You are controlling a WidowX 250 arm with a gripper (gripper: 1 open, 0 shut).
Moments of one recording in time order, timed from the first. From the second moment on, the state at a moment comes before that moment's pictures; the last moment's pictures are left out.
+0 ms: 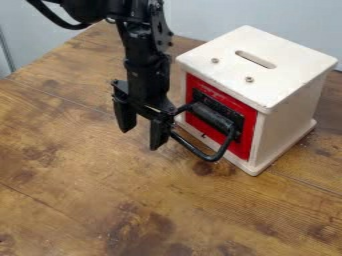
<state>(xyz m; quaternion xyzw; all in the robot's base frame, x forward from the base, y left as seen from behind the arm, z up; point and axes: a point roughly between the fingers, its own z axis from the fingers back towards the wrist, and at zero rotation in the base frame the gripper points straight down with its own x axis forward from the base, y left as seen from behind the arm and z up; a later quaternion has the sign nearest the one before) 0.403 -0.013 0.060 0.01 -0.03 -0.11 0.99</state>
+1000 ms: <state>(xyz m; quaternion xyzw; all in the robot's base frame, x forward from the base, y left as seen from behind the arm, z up) 0.413 -0.018 0.049 -0.02 -0.04 -0.17 0.98</state>
